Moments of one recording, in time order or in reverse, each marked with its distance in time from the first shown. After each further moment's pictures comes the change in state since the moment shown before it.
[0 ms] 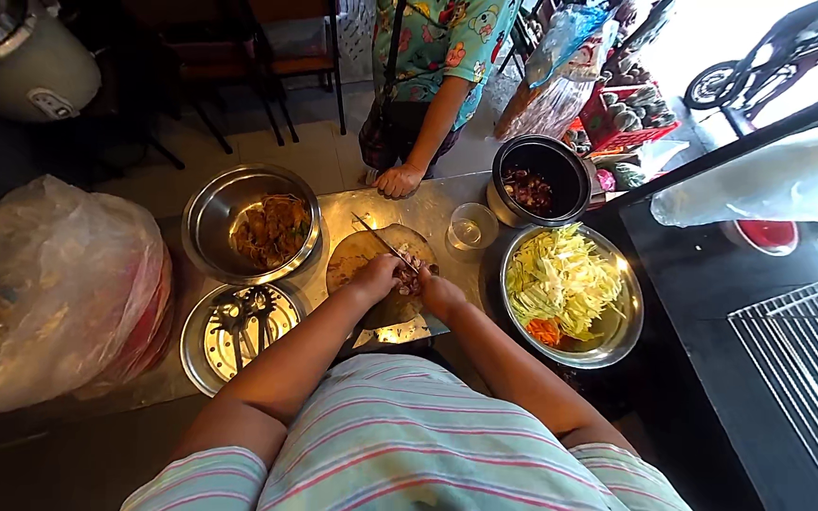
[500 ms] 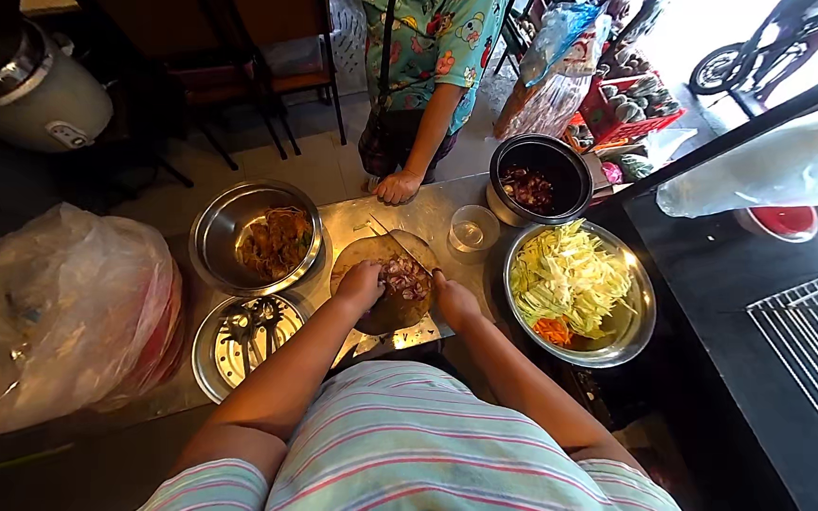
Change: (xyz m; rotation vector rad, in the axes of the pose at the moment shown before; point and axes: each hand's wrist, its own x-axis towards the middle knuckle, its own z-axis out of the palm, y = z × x) left_hand -0.007 -0.021 -0.013 0.166 -0.051 -0.221; right_hand -0.007 0.018 0.006 0.031 0.133 0.053
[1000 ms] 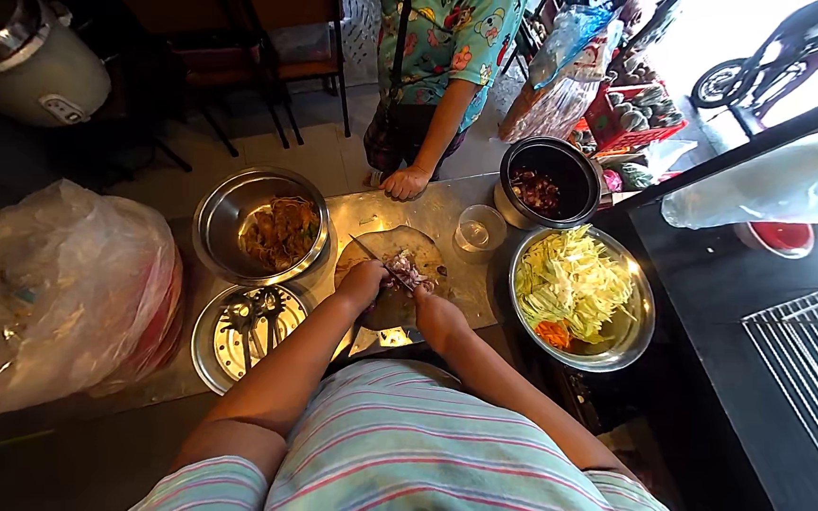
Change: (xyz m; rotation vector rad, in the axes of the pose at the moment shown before) left_hand -0.005 -0.018 0.009 0.006 0.064 0.233; right_hand -0.058 -0.068 -0.015 -0.059 -0.165 -0.016
